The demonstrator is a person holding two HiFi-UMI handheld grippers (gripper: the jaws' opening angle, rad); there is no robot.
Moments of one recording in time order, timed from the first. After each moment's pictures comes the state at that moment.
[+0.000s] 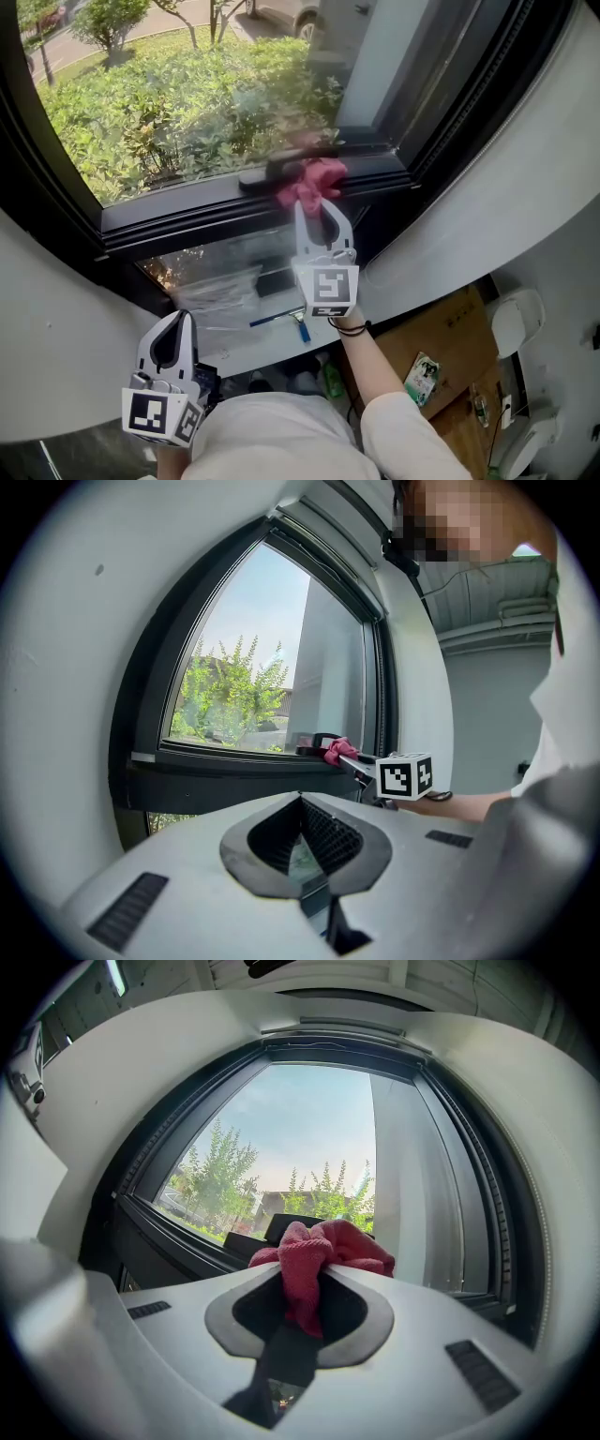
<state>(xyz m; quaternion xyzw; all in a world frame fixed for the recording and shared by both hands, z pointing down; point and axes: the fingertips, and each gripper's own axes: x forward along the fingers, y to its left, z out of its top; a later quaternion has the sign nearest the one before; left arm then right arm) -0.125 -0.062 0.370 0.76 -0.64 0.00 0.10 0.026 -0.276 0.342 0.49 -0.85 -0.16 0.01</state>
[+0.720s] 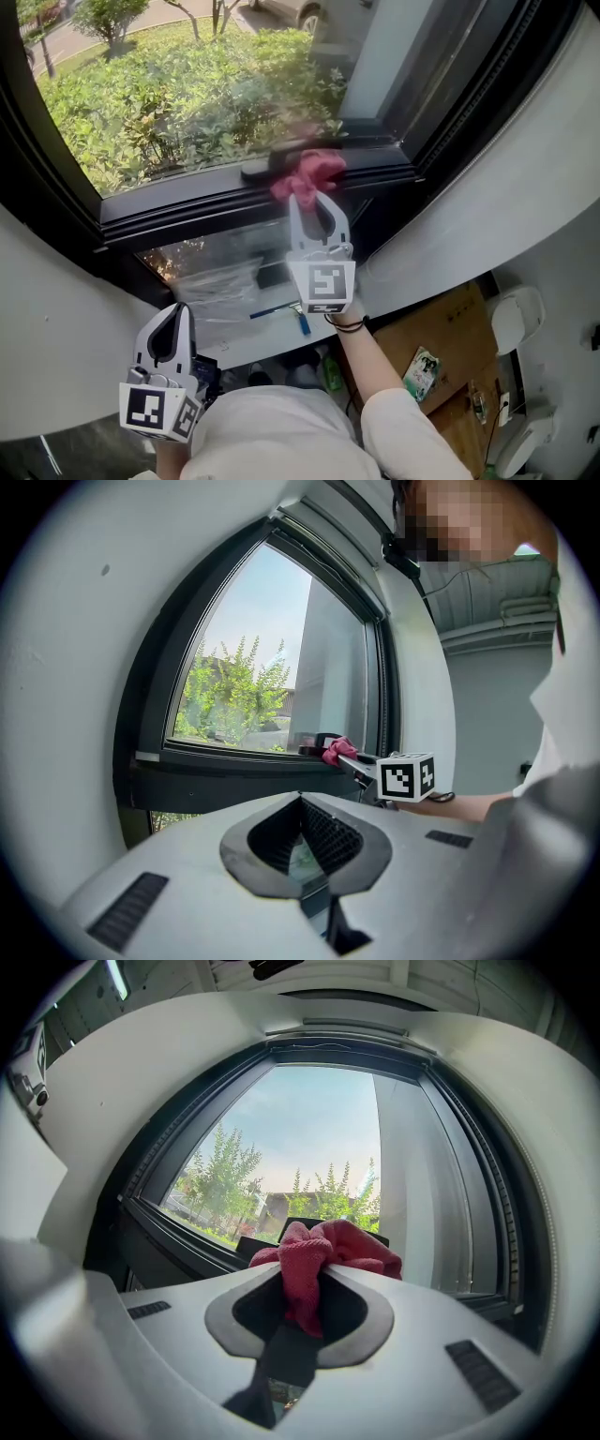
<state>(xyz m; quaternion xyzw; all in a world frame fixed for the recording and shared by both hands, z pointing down) -0.130 -0.061 0.371 0.76 -0.64 -0.01 0.10 0.011 -0.268 0.342 0.48 -0.86 -0.17 0.01</state>
